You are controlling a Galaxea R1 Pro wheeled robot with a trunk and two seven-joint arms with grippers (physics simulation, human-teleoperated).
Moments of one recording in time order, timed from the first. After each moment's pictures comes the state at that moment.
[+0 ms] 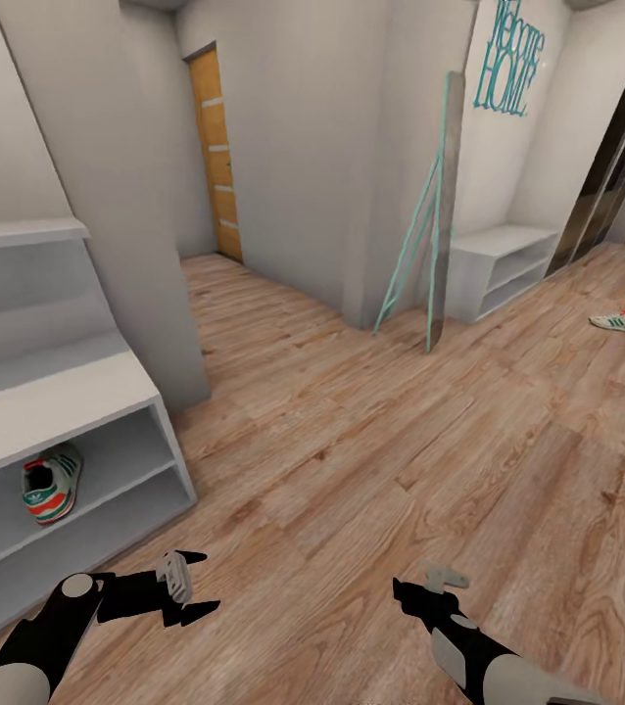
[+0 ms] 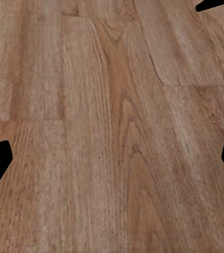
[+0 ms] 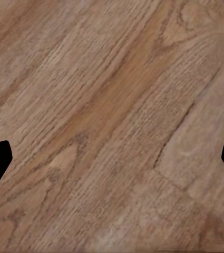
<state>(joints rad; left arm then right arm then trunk) -0.53 0.18 0.26 -0.62 -0.48 -0.26 -1.16 -0.65 0.03 -0.12 -0.08 -0.09 -0.19 -0.01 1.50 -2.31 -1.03</state>
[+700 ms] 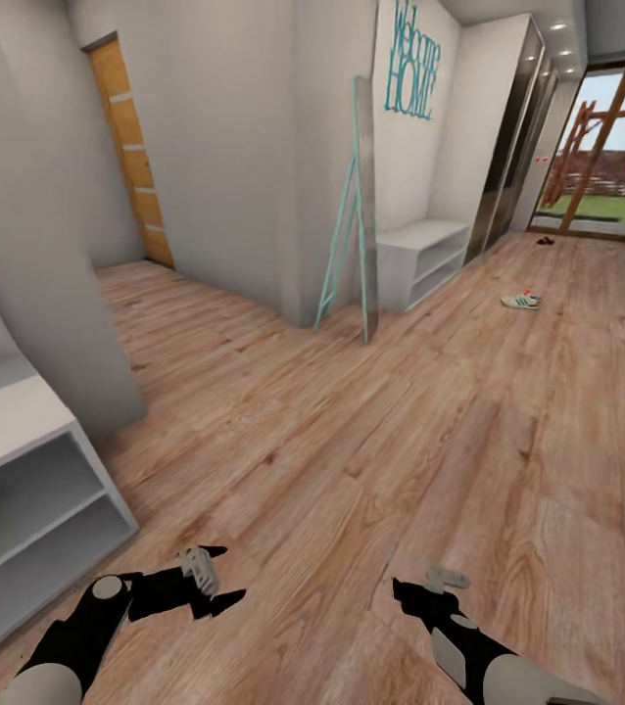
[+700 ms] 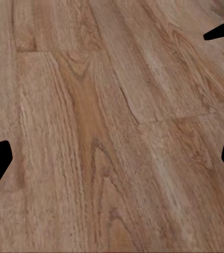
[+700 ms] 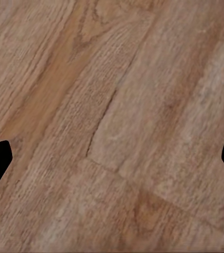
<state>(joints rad) -0.53 0.09 0.26 -0.61 -0.47 -0.25 -1.05 -0.65 0.03 -0.12 -0.08 -0.09 -0.19 -0.01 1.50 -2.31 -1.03</state>
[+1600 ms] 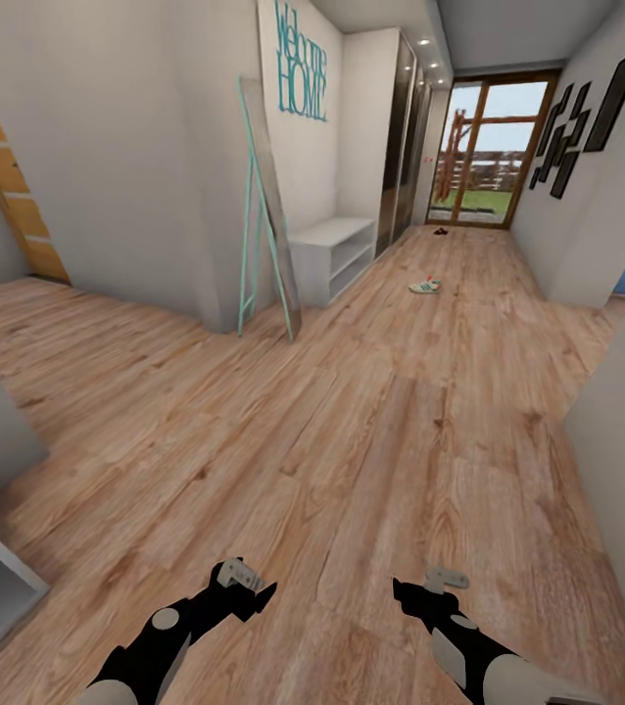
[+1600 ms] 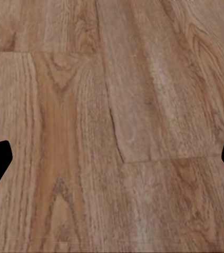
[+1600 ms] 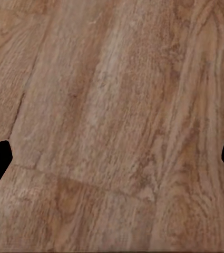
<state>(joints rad) -0.53 -0.07 0.25 -0.41 -0.47 -0.26 -0.52 -0.65 0.03 -0.12 -0.08 -0.09 -0.19 -0.01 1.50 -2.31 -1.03</state>
